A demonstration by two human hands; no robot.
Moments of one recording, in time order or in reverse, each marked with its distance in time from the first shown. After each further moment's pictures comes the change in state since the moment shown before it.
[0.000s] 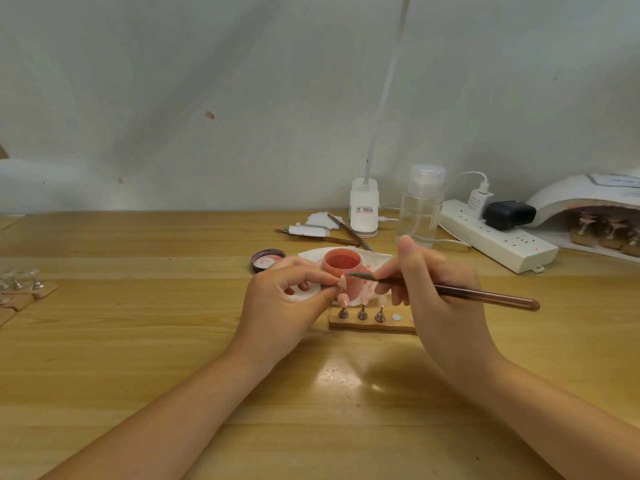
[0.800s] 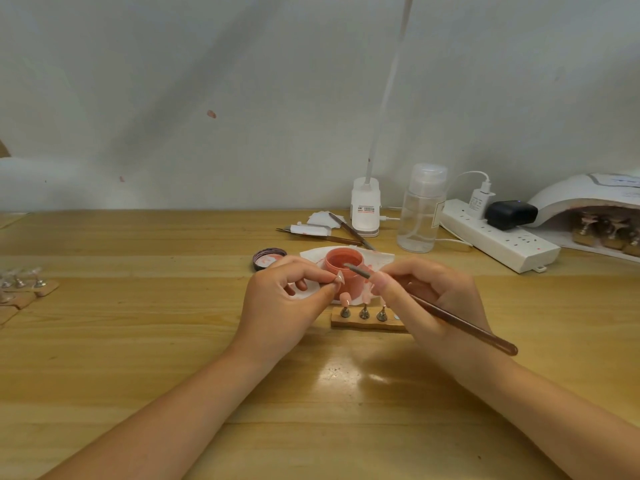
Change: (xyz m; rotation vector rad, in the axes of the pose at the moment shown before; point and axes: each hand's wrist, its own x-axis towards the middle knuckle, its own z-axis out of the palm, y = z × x) left_hand 0.000 0.000 -0.001 0.042 0.009 -0.023; right_hand -0.002 0.006 -0.009 -0.216 -0.153 -0.103
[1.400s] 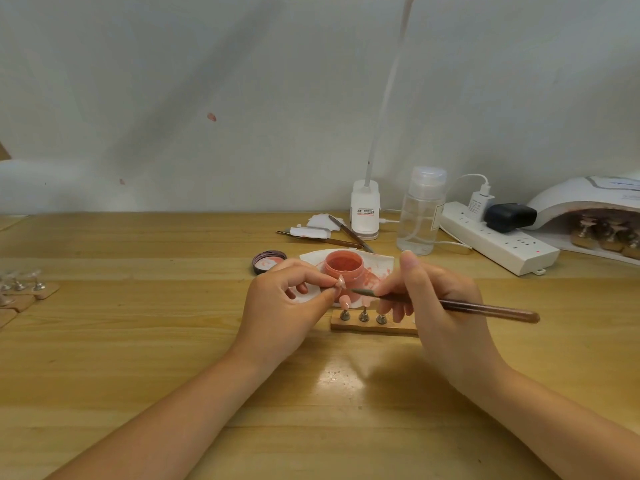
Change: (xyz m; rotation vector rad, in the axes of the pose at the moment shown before) left_hand 0.000 0.001 -0.001 -0.010 -0.012 -0.005; right_hand -0.002 -0.002 0.005 0.230 0.105 0.142
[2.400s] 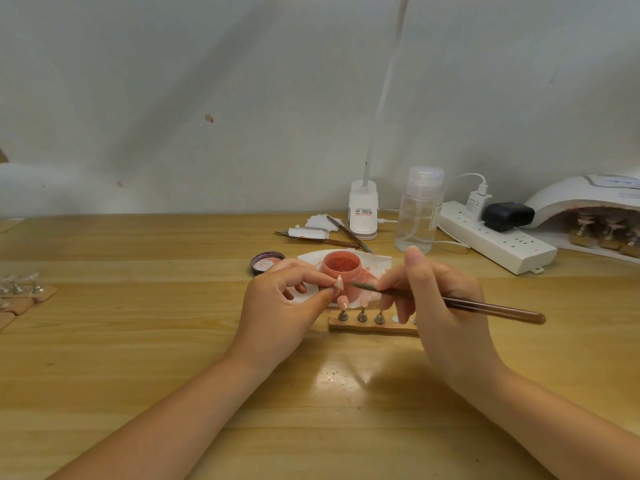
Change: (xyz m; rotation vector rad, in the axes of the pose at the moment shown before) left_hand 0.000 0.000 0.000 -0.003 -0.003 -0.010; right_hand -0.001 -0.003 0.001 0.029 0.052 -0.003
